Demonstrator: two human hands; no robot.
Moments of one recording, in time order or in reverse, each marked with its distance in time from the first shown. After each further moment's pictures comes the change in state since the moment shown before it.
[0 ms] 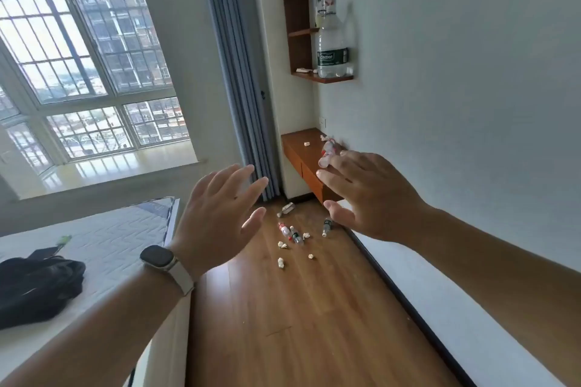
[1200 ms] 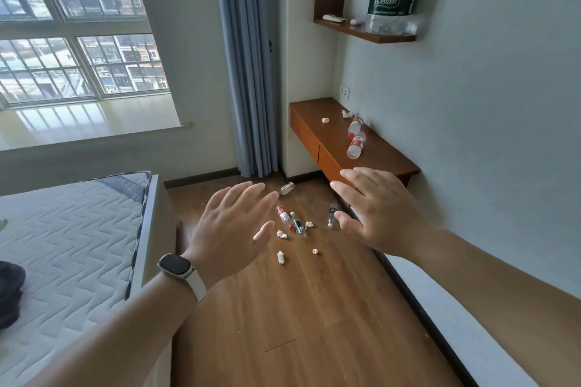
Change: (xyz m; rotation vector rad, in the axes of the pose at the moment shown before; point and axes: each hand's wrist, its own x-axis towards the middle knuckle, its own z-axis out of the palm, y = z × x) left_hand 0.081 -0.239 0.316 -0.222 -0.082 -0.018; right_hand 0.235 0.021 0.299 0.089 -0.105 0.066
